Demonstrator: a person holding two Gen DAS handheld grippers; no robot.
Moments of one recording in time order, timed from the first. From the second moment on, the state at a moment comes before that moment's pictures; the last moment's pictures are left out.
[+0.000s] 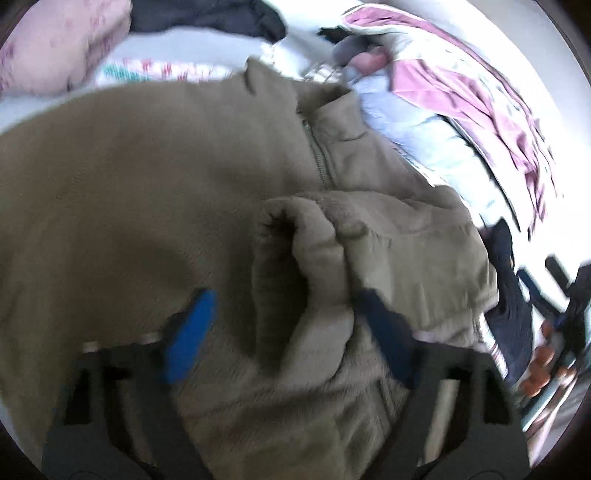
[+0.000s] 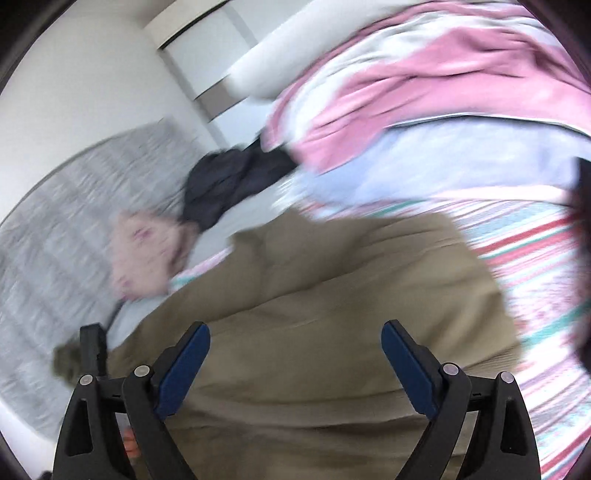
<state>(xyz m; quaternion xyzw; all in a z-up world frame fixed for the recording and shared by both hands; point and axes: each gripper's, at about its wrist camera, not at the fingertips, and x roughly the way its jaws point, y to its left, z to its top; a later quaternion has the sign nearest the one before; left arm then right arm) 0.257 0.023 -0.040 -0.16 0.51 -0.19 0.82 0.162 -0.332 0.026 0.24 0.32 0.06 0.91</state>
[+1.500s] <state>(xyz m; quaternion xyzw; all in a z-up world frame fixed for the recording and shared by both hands) 0.104 0.343 0.071 -0.02 0.35 0.28 0.89 0.163 -0.319 0.026 0.18 0.37 0.01 0.91</state>
